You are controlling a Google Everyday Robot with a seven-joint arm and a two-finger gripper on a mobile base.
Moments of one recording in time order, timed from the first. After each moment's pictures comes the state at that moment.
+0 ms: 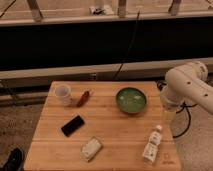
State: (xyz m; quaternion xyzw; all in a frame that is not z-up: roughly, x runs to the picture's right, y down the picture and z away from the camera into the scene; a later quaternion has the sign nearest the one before) arm 0.285 0.105 0.684 -0.28 0.02 0.02 0.96
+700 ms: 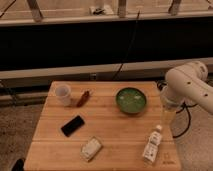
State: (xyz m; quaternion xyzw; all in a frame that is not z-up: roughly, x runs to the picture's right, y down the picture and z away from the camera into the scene) arm 0.285 0.105 0.684 -0.28 0.02 0.02 0.96
